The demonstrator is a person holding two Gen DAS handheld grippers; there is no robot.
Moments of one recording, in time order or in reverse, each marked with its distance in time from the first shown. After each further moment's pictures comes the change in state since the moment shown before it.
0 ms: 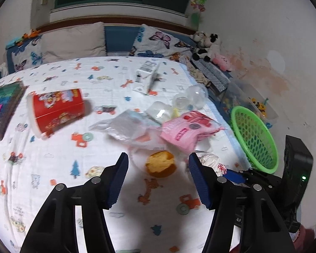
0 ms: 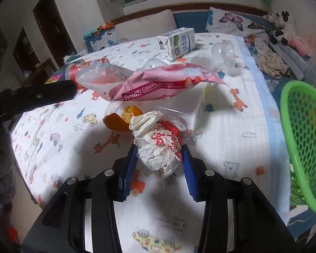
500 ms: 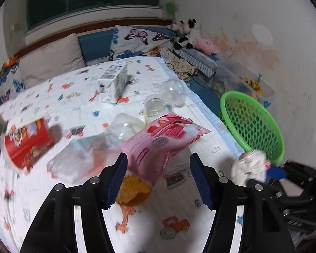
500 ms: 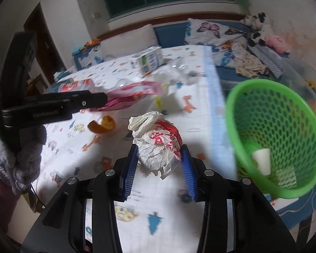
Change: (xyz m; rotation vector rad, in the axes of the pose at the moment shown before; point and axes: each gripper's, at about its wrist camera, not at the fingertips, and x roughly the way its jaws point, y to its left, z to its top) left arm 0.046 -0.058 0.022 0.215 0.037 0.008; right arm -0.068 -0.054 -0.014 0.095 -0.085 -0.076
